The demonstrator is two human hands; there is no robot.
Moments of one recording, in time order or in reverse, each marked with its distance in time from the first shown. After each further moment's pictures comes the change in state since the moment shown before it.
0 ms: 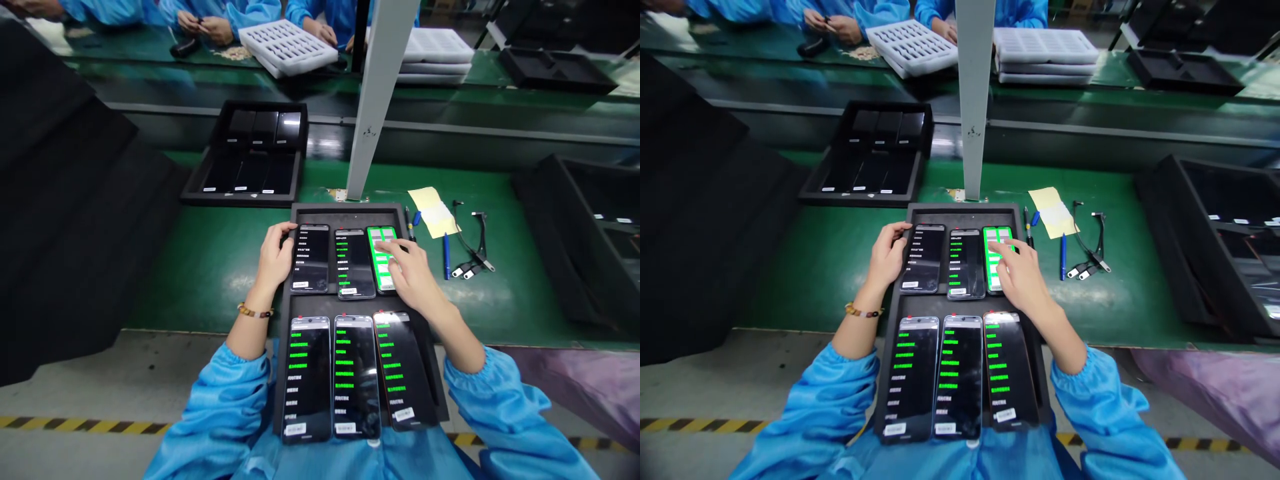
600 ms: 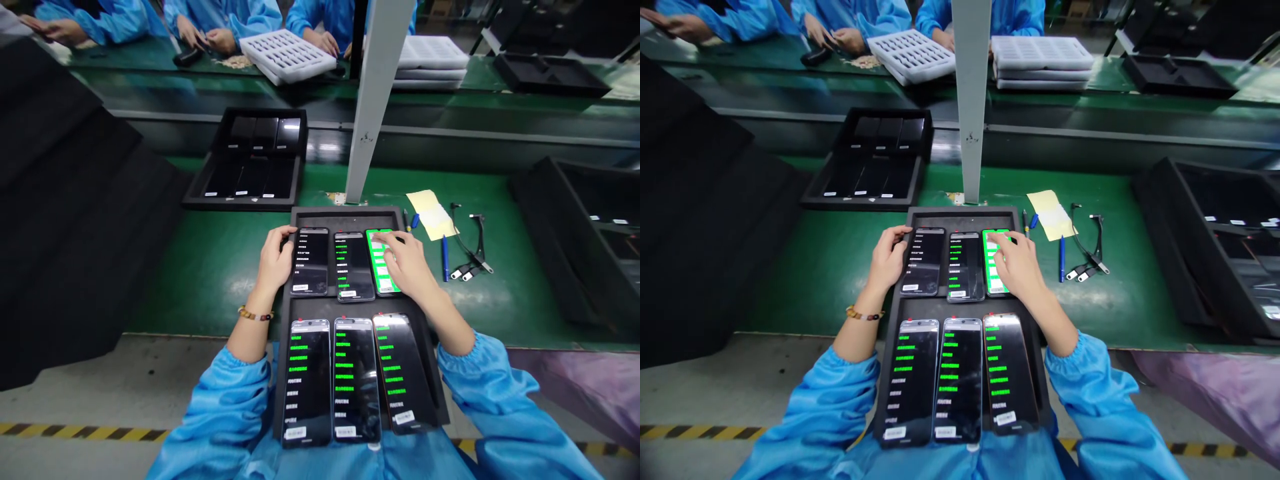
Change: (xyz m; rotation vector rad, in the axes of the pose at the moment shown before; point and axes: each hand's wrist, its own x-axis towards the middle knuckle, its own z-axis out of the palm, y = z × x) left_hand 0.000 0.000 0.000 -0.005 0.001 -0.003; right_hand 0.027 0.011 0.009 -0.081 0.030 -0.009
